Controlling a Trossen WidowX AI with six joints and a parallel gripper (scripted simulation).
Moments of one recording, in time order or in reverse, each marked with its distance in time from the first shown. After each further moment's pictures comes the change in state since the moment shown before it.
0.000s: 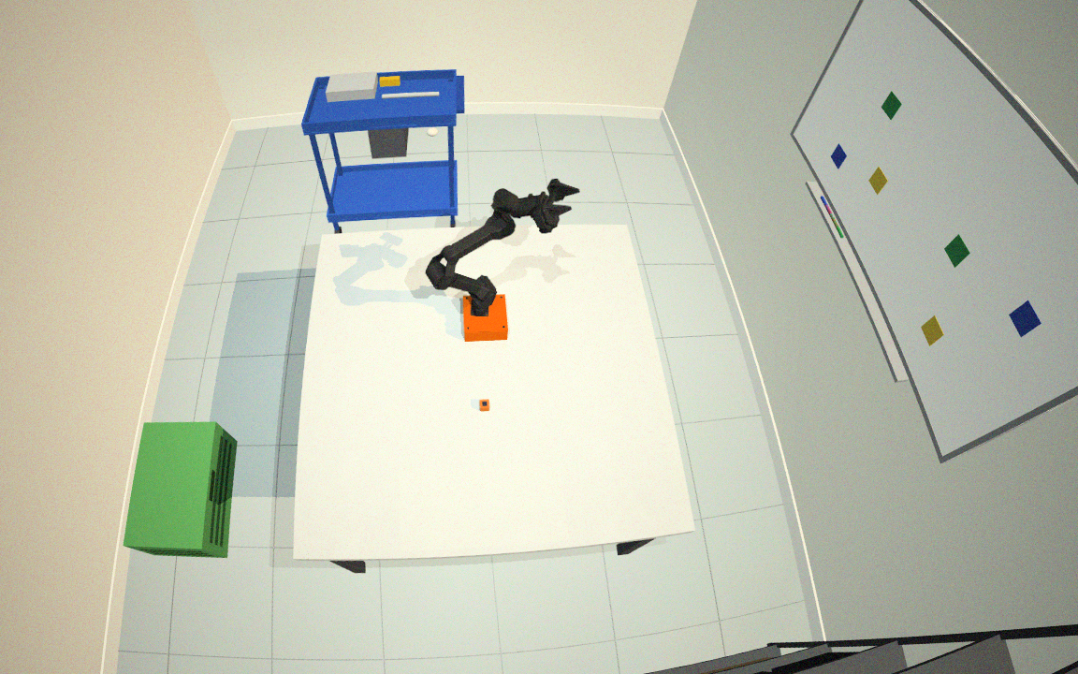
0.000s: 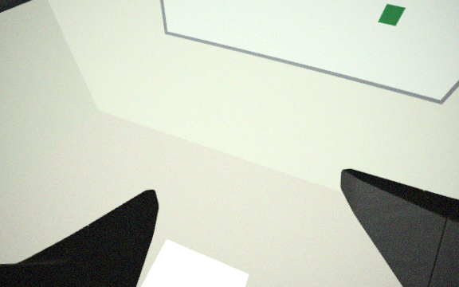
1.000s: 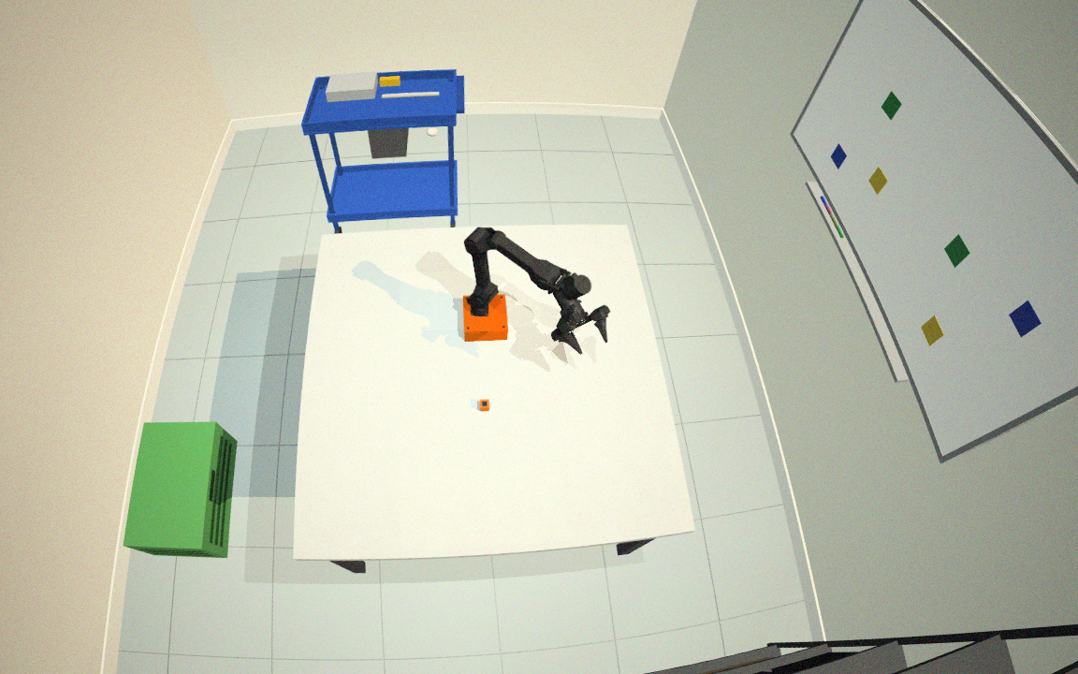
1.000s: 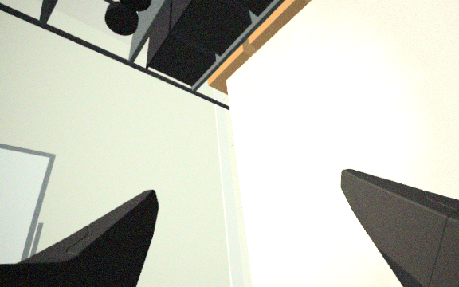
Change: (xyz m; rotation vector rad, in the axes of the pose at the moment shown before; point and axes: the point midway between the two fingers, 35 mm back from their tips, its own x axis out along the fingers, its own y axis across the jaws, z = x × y) arm 0.017 0.215 0.337 -1.784 -1.189 -0.720
